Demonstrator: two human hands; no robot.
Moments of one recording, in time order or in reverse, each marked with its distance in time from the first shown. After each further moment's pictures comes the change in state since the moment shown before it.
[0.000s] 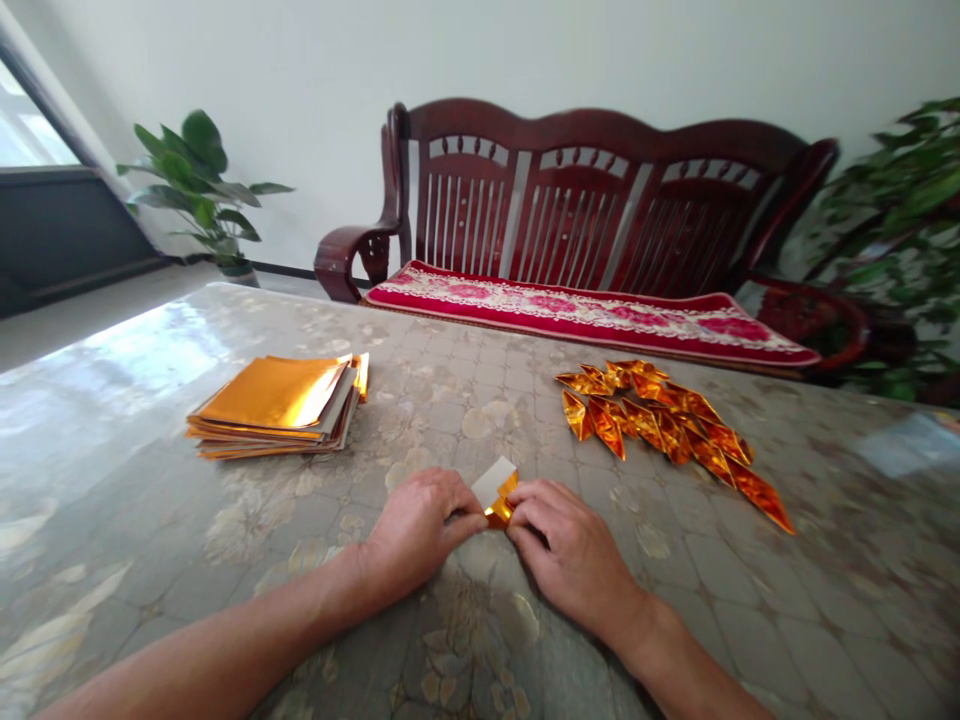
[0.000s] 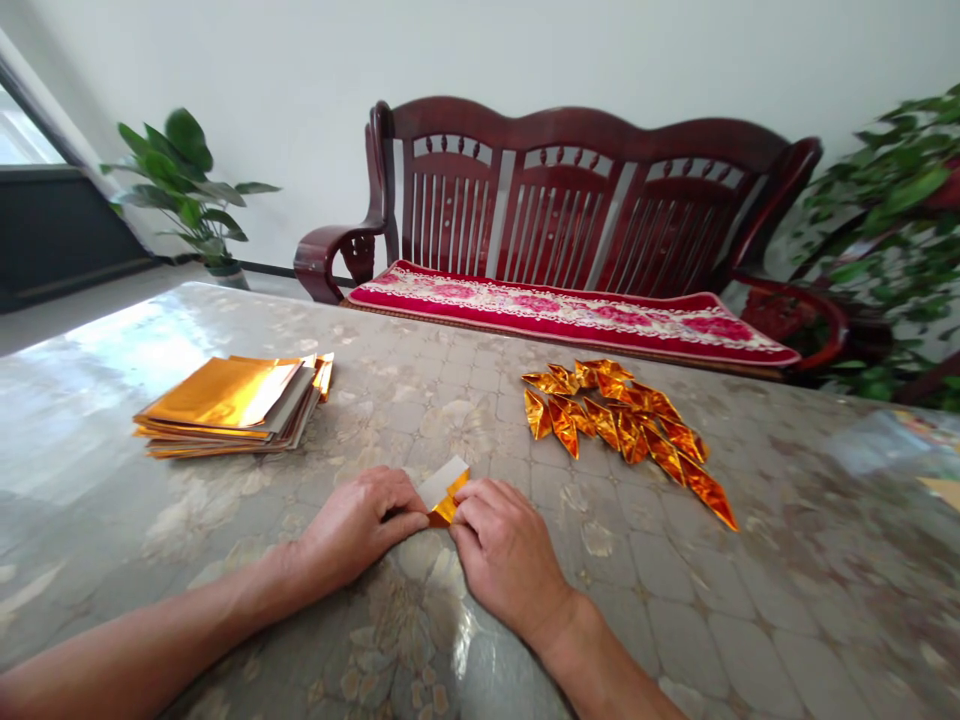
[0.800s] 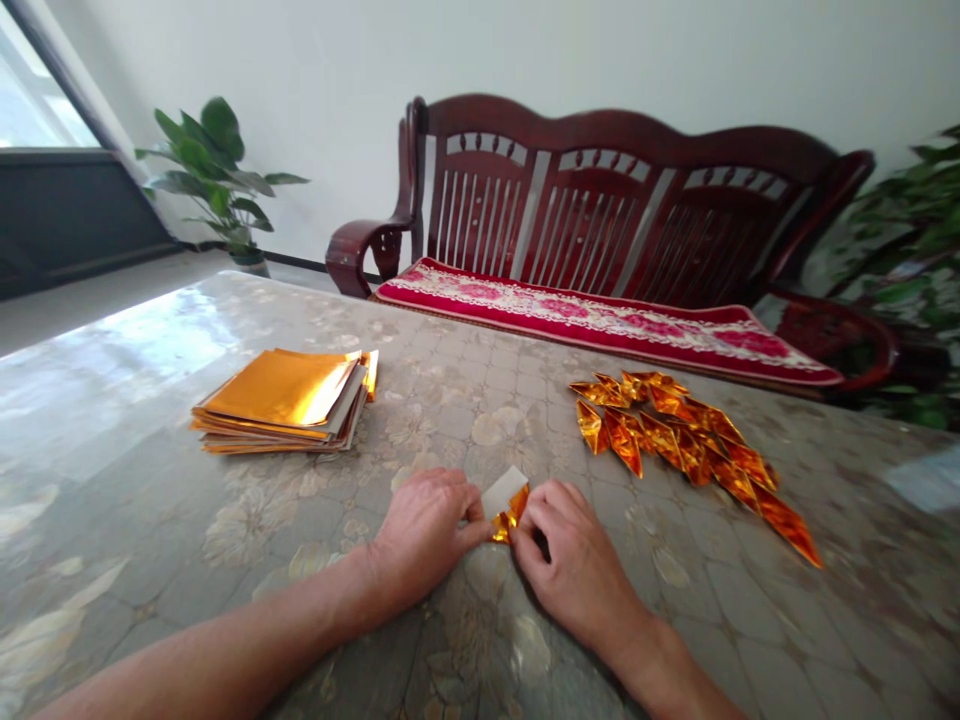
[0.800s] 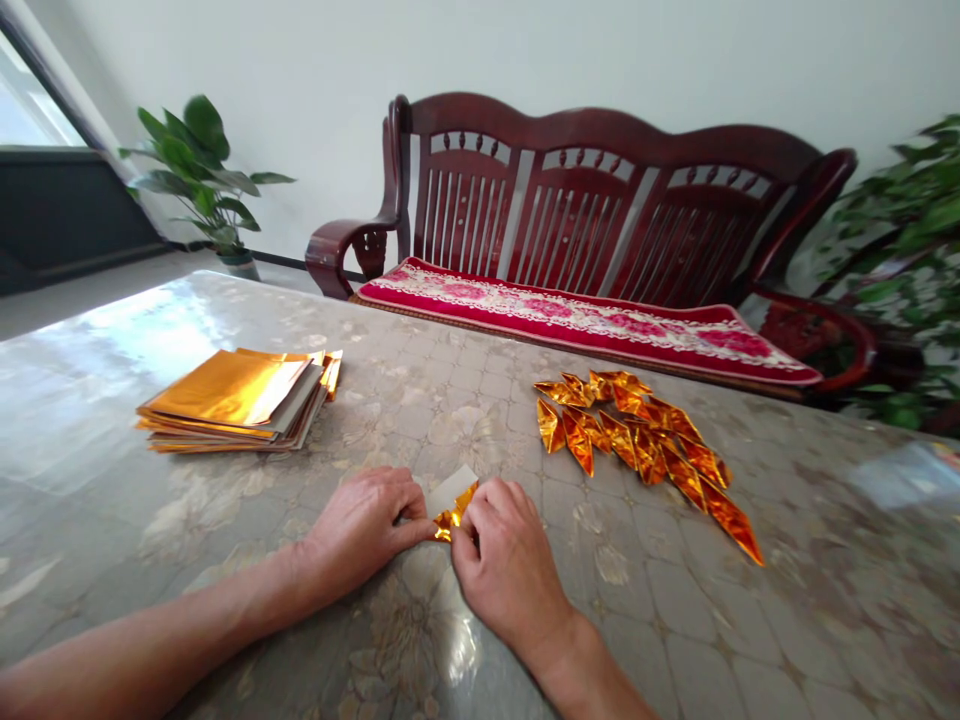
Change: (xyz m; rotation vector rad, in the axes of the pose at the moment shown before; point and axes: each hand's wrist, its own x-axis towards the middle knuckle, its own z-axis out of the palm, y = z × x) left_hand 0.007 0.002 -0.003 0.135 0.011 -0.119; right_hand 0.013 -0.001 0.012 -0.117 0.007 0.082
